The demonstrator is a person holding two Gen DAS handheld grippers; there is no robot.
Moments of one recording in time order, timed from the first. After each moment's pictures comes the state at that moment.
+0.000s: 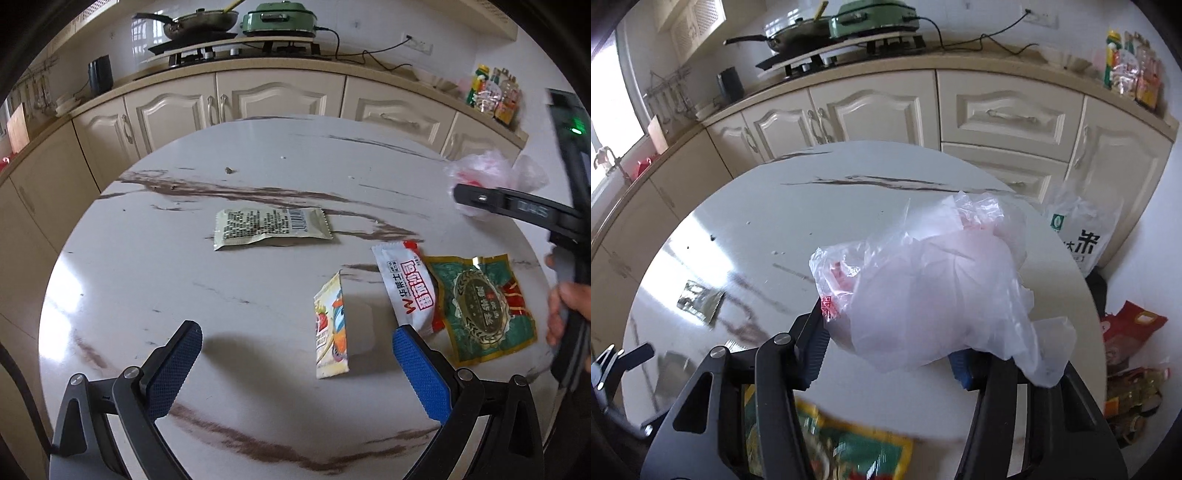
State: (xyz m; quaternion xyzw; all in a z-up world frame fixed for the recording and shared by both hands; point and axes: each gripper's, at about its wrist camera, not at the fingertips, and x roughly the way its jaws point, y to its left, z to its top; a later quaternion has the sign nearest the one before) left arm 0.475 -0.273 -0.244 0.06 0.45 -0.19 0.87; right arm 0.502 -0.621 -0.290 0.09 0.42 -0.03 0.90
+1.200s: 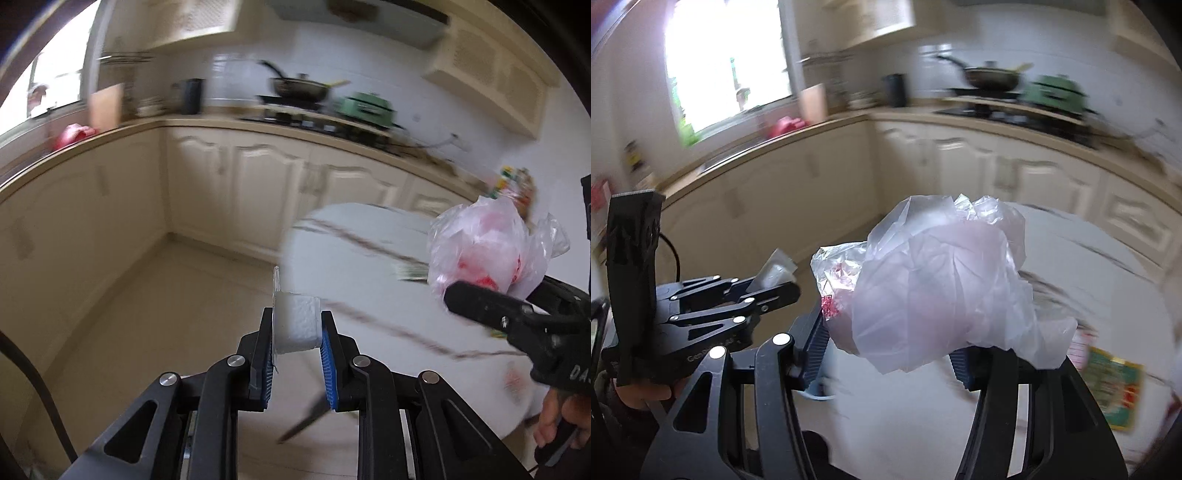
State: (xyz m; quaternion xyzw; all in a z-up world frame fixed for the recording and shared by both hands) left arm 0.381 0.007 -0.177 -0.05 0.34 -0.12 0.93; right arm 0.419 -0.298 -0.204 -0.02 0.35 0.19 0.92
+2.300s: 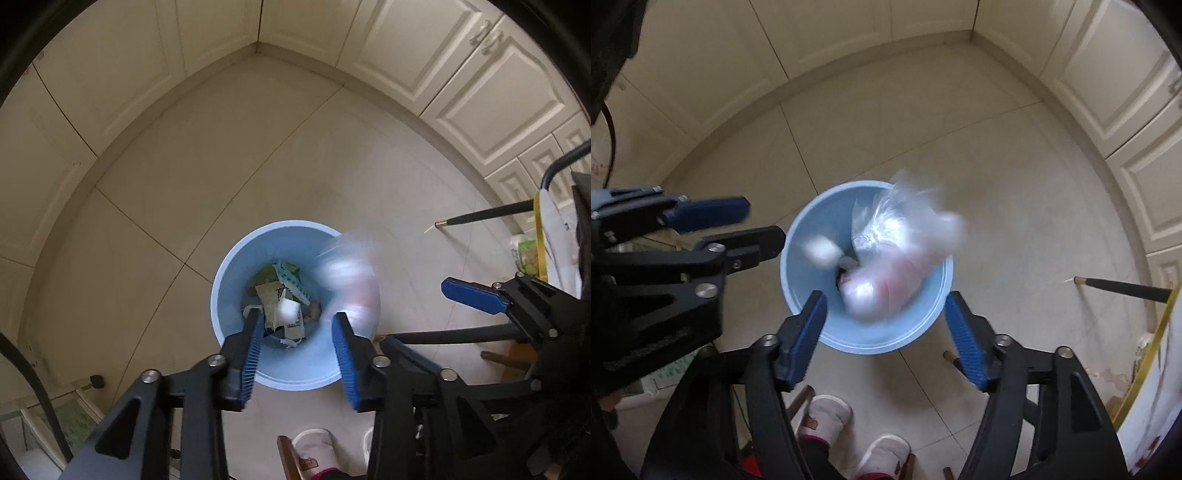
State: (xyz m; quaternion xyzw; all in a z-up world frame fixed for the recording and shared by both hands) left arm 0.486 0.187 -0.473 -0.09 0.63 -0.02 0.77; right arm 0.556 -0.064 -0.601 -0.17 0.63 0.24 0.72
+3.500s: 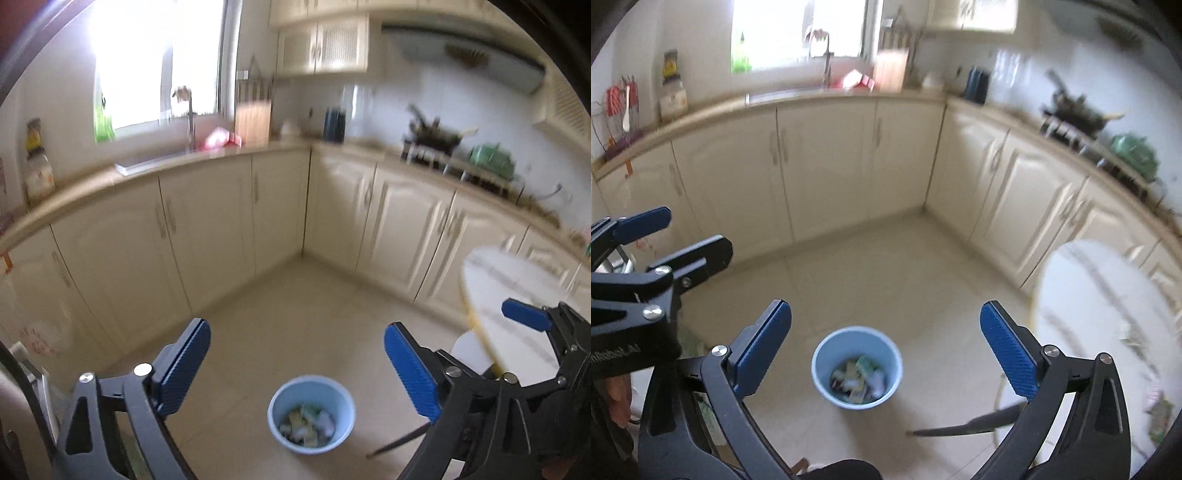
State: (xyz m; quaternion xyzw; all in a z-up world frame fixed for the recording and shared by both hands) left arm 0.232 0.076 -0.133 -0.06 0.27 0.10 0.95; right arm 0.410 -0.084 -0.274 -0.15 0.34 0.21 0.91
